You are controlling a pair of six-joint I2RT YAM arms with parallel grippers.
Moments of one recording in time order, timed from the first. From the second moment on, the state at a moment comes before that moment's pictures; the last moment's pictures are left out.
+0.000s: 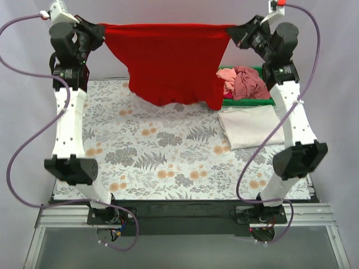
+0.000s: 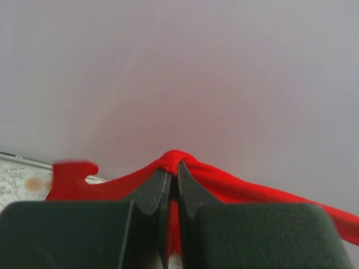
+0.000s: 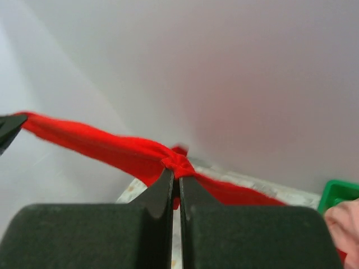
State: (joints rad) left arm 0.02 1.75 2.18 -0.35 0.07 -0.63; right arm 0.16 1.79 2.08 -0.07 -0.40 0.57
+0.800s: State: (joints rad) left arm 0.02 0.46 0.46 -0.73 -0.07 -1.20; right arm 0.36 0.85 0.21 -0.01 -0.60 0.61
